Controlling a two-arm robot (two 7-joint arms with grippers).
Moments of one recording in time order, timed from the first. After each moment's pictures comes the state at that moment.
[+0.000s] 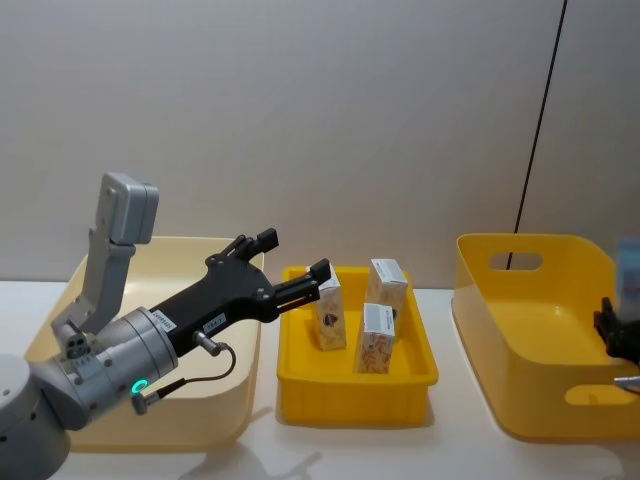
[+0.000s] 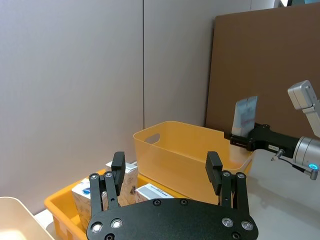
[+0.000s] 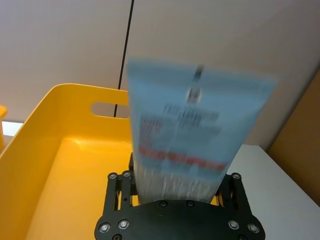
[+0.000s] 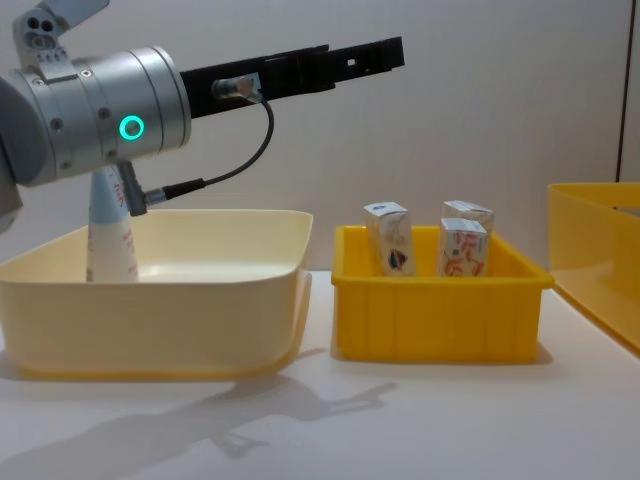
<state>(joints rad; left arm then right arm) -0.54 0.29 0.41 -1.44 -0.60 0.10 -0.55 0.25 0.29 -0.04 -1.58 0.01 0.34 -0.17</state>
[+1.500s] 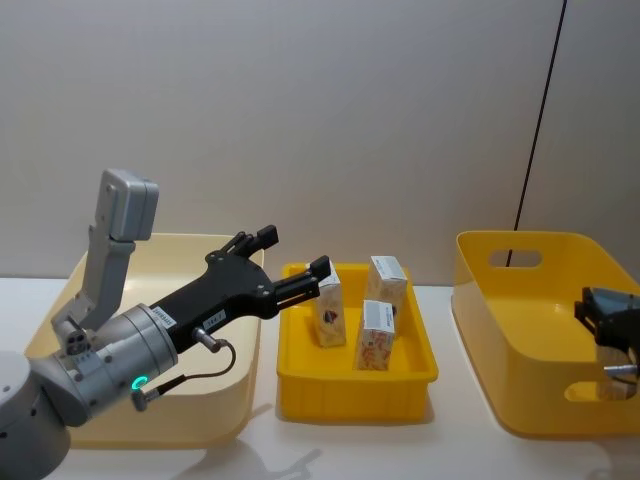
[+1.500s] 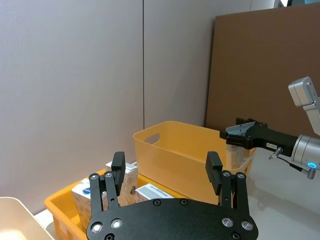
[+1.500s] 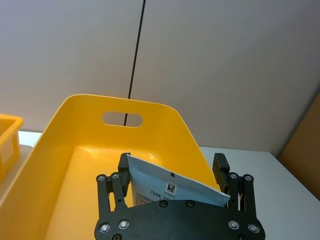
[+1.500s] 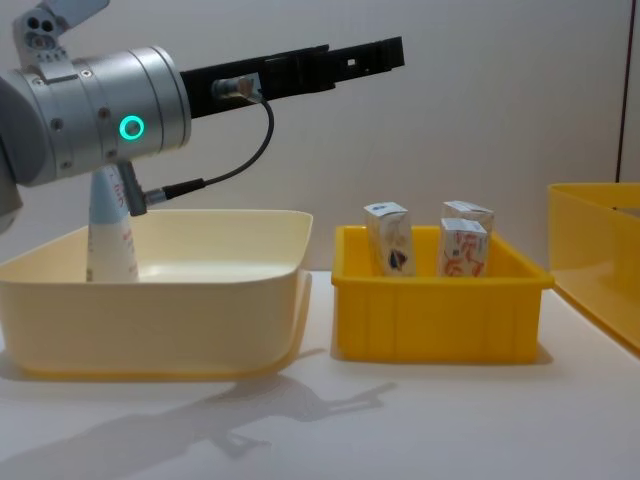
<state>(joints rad) -0.54 0.29 0.41 -1.44 -0.60 0.10 -0.55 0.26 0.27 -0.04 -1.58 0.01 0.32 -0.15</state>
